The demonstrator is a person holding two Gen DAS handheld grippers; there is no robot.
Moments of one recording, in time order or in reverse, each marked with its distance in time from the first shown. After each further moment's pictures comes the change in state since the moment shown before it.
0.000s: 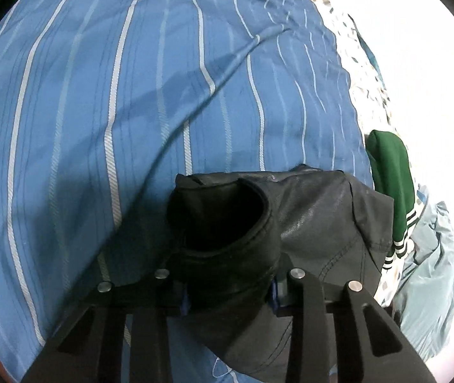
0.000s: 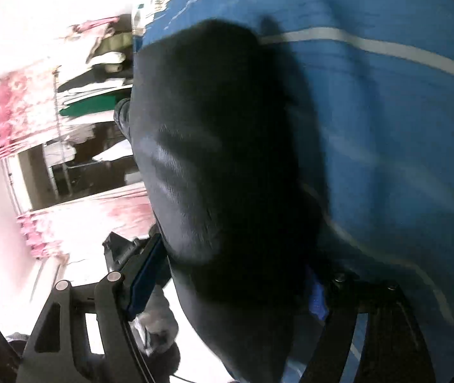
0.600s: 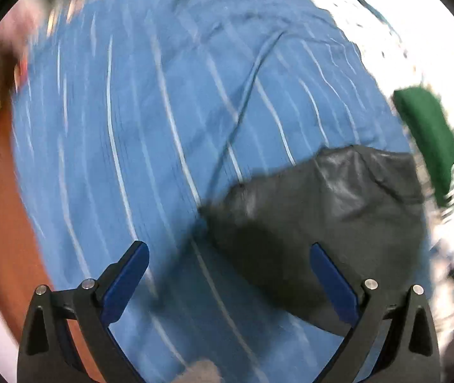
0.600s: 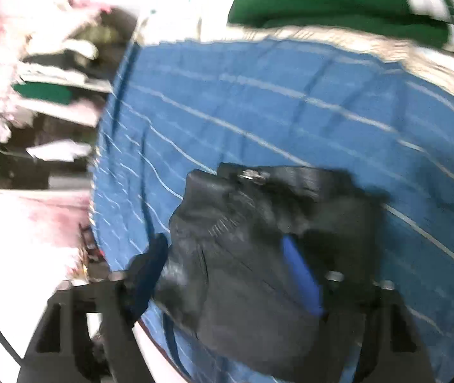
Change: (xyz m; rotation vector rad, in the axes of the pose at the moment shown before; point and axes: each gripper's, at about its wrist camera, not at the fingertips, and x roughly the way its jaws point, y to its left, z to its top) left arm -0.061 -0.023 -0.012 0.165 0.024 0.296; right arm -0.056 0.166 -0.005 -0.182 -0.203 -0.443
